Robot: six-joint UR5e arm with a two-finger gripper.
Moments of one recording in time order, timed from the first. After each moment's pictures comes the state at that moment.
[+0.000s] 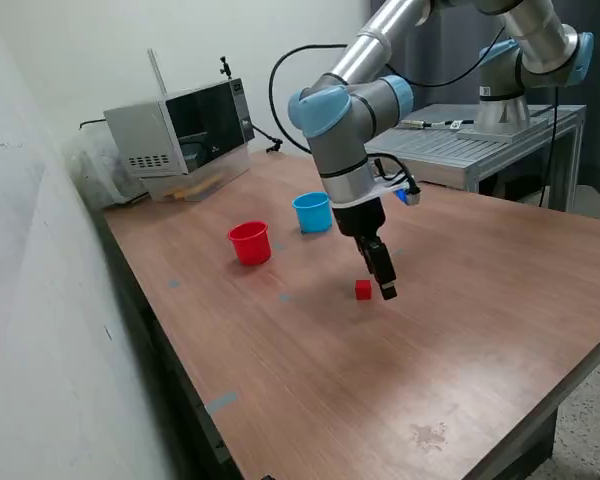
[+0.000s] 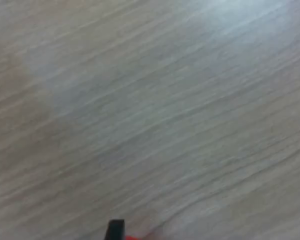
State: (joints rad) arm 0.13 -0.60 1.04 -1.94 -1.43 3.74
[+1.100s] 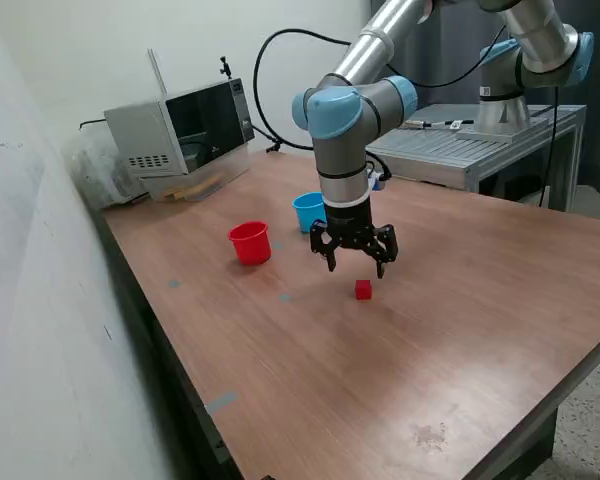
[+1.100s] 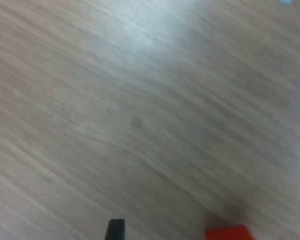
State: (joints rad) arm 0.14 -0.61 1.07 -1.95 -1.69 2.73
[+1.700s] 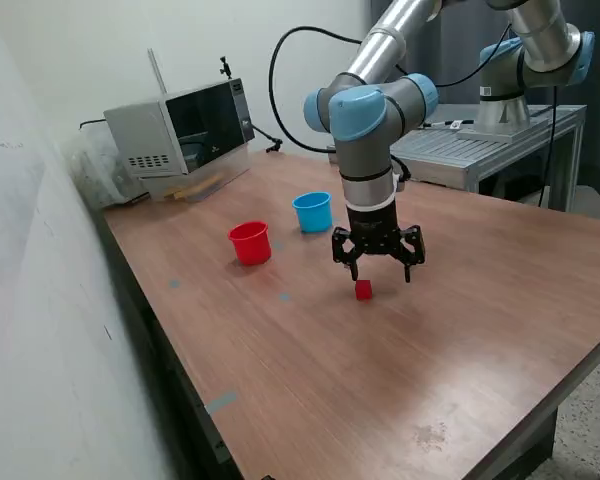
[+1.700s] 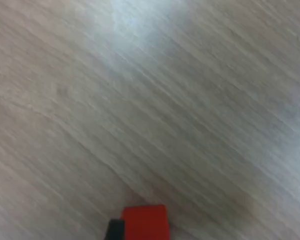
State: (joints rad) arm 0.18 -0.61 1.08 -1.95 -1.64 2.67
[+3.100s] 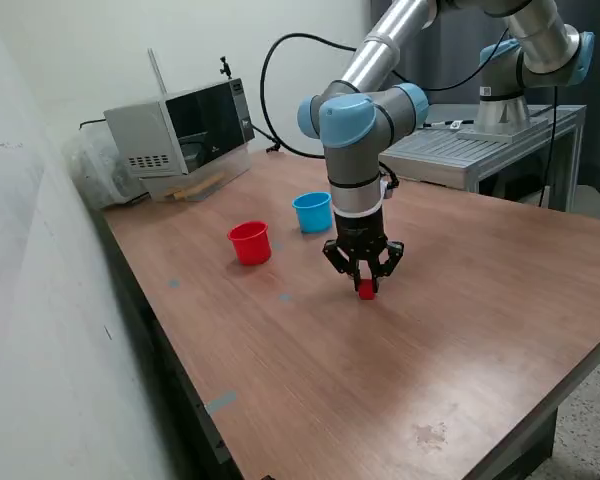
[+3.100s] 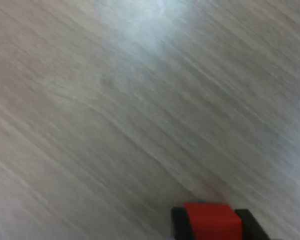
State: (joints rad) arm 0.17 -0.58 1.04 -1.96 -1.68 2.67
